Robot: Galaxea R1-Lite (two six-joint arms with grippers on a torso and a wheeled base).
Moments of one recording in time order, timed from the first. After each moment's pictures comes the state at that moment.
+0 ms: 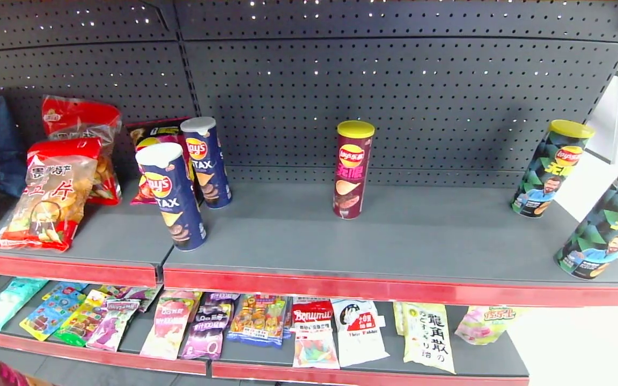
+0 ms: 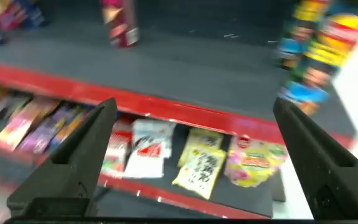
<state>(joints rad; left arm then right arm) 0.01 0.32 -0.32 0.08 -0.28 0.10 0.07 0.35 -0.30 -0.01 0.15 -0.08</state>
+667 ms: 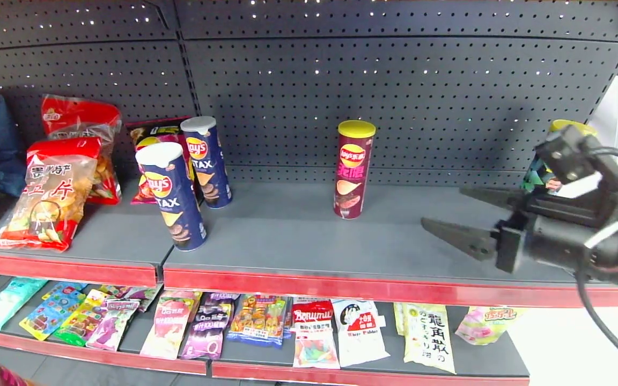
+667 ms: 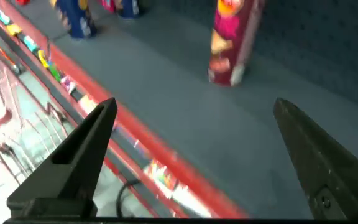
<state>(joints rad) 0.01 0.31 -0.30 0.09 -0.24 0.10 0.42 1.42 -0.66 -0.57 0.24 -0.11</state>
